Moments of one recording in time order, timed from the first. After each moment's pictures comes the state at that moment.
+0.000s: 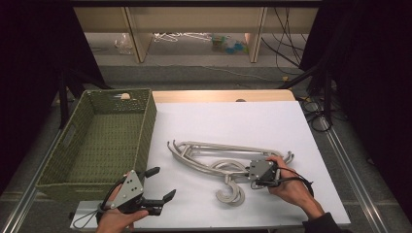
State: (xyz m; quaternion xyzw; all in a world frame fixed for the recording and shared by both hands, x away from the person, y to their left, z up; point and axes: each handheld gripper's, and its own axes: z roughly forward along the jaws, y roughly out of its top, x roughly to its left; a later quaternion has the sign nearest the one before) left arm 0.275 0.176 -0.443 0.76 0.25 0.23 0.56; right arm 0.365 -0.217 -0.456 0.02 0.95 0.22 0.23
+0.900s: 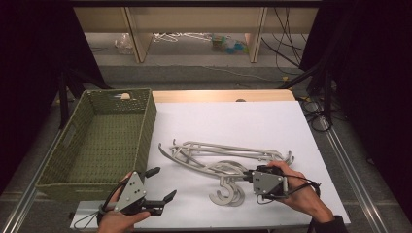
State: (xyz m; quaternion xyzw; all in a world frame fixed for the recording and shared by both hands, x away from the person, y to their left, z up) left arm 0.273 0.171 -0.442 0.77 0.24 0.25 0.54; right arm 0.327 -0.214 -0.413 -0.09 0.93 0.24 0.28
